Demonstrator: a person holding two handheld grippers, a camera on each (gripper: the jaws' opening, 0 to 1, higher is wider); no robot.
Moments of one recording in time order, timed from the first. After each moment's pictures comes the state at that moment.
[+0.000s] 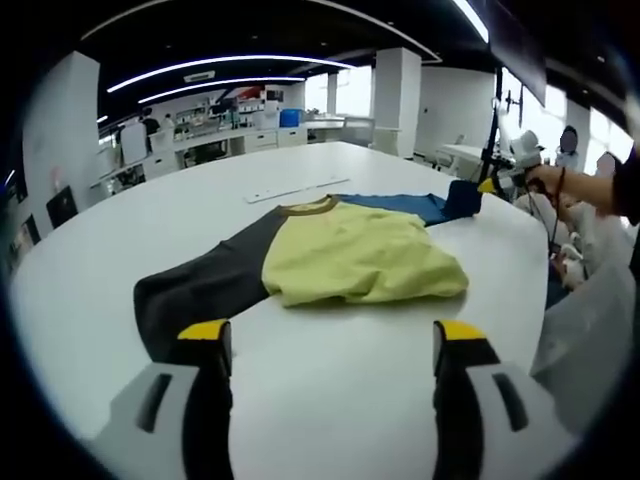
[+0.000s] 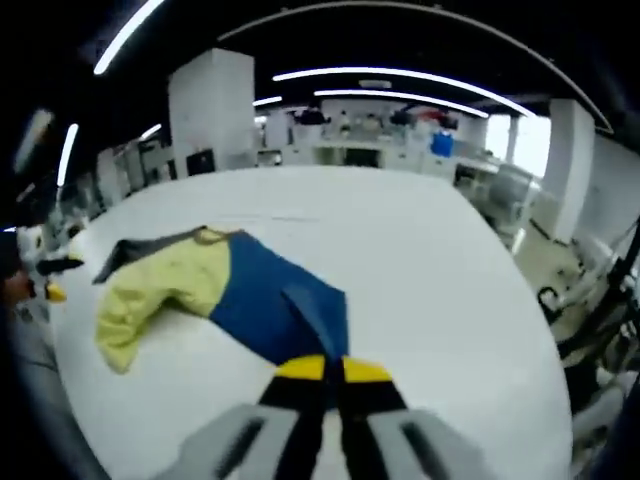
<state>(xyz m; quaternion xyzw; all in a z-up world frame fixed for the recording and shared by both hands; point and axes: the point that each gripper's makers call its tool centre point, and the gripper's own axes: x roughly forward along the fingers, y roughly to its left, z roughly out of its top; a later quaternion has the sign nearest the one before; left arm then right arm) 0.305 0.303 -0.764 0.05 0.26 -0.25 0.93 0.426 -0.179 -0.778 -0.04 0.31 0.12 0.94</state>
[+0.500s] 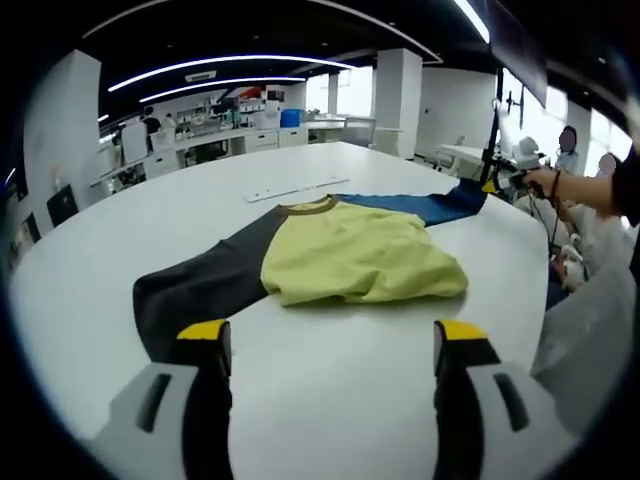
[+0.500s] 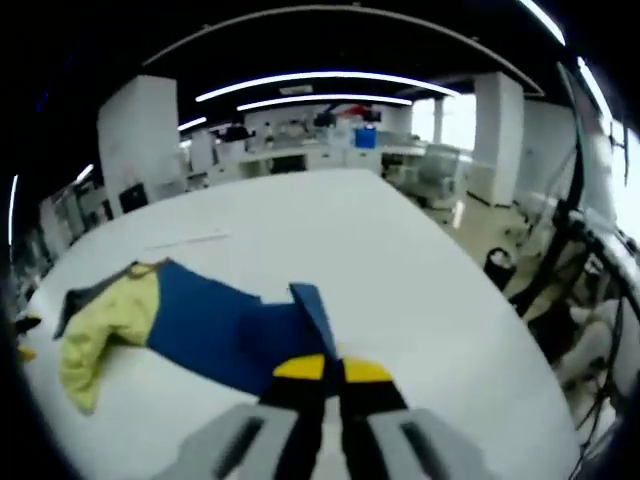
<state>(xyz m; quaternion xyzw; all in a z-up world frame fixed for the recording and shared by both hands) 0.304 0.300 -0.766 0.05 0.26 -0.25 0.93 0.427 -0.246 -0.796 0.03 0.31 -0.02 0.95</state>
